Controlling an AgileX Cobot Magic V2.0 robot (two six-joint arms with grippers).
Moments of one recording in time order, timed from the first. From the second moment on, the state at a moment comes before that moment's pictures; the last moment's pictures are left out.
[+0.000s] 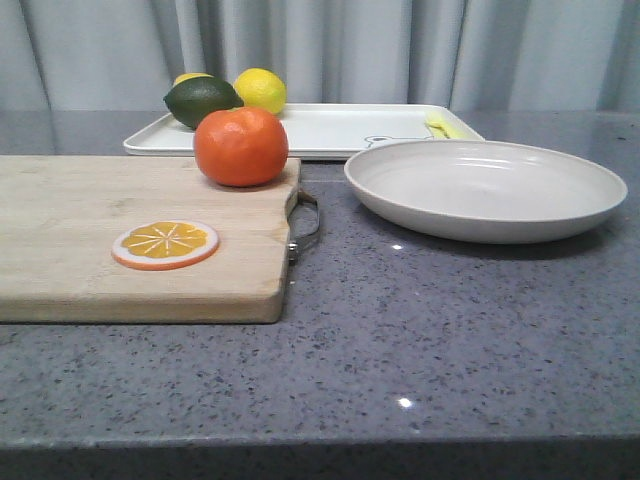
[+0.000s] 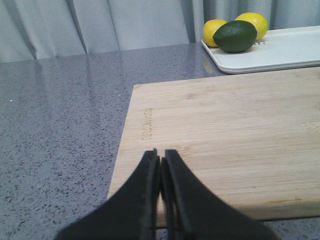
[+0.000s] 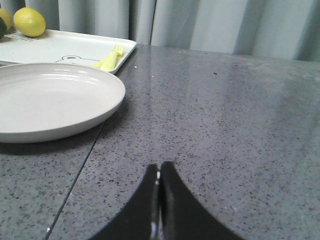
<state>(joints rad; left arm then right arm) -0.03 0.00 0.00 0.10 0.18 -0.07 0.09 -0.01 0.03 -0.11 0.12 0.08</state>
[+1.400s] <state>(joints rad) -0.03 0.45 -0.71 -0.15 0.78 0.02 0.09 0.42 -0.71 -0.03 0.87 0.06</state>
